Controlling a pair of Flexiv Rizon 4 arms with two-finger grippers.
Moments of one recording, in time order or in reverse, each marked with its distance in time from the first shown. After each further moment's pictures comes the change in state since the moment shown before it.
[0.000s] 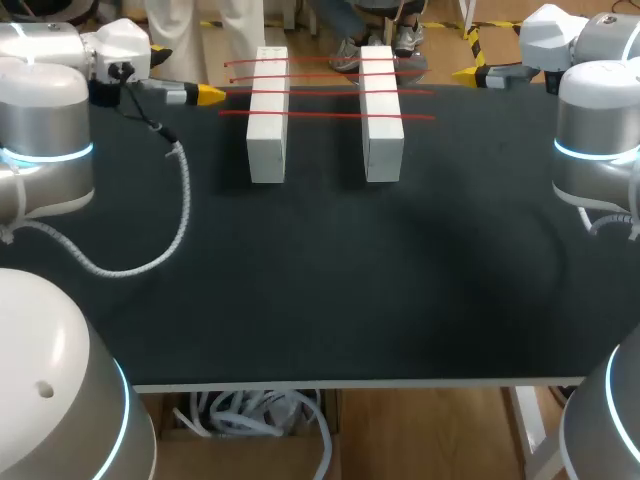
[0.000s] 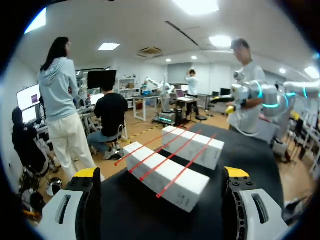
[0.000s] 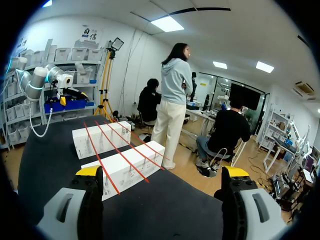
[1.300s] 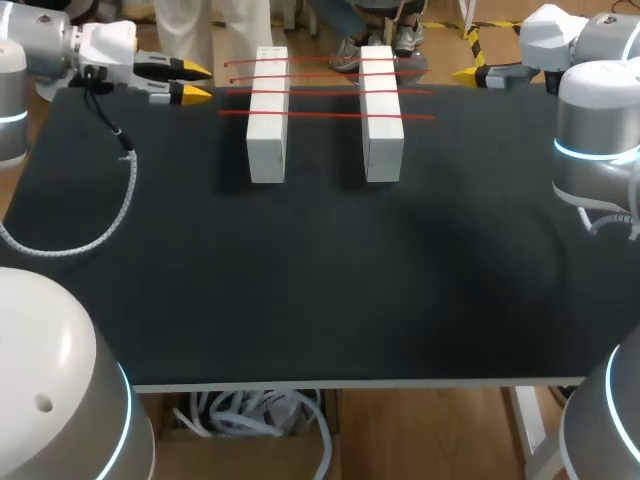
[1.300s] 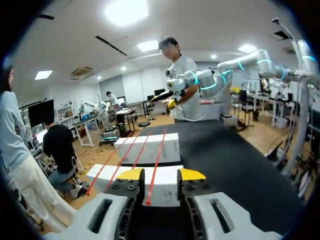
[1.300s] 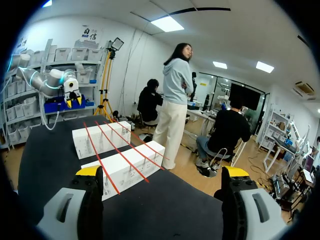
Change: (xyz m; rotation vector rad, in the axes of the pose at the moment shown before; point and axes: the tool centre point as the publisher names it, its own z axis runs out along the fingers) left arm 0.023 0.008 0.007 0.103 0.514 0.308; right arm 0.000 0.000 0.000 0.000 0.000 0.000
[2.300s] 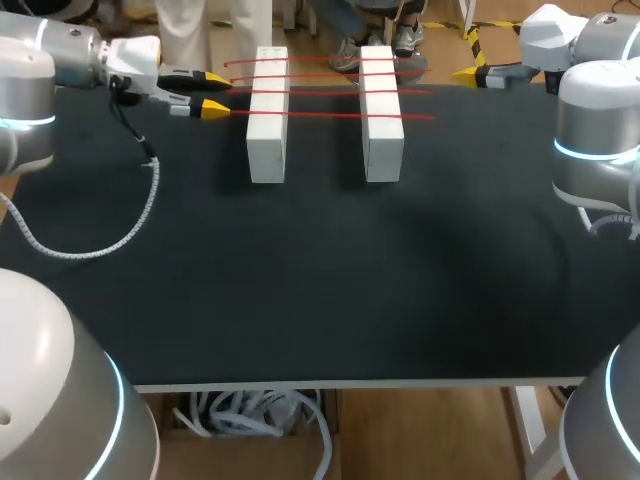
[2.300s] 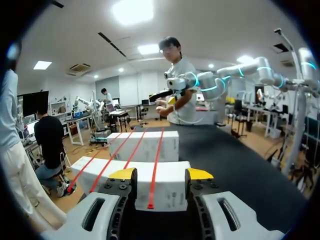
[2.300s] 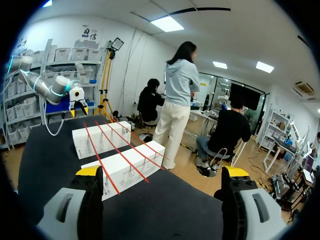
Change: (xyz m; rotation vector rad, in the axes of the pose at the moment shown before) left arm -0.013 0.037 0.039 0.068 0.071 -0.080; right arm 0.000 0.000 0.000 0.000 0.000 0.000
